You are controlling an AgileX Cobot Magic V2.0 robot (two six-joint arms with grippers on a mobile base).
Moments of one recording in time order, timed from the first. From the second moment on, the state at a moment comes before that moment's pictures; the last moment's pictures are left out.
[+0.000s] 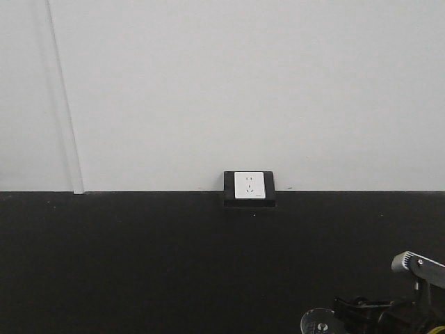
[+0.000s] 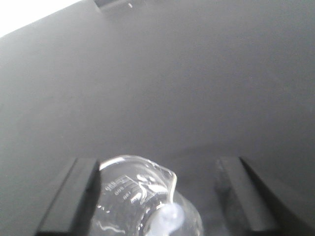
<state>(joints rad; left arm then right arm) -0.07 -0.01 0.03 -0.02 0.01 0.05 0.23 1.38 -0.55 -0.08 -0.16 0.56</state>
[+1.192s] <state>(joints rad) -0.07 -0.01 0.03 -0.02 0.01 0.05 0.23 1.11 -0.58 -0.18 -0.17 0.28</state>
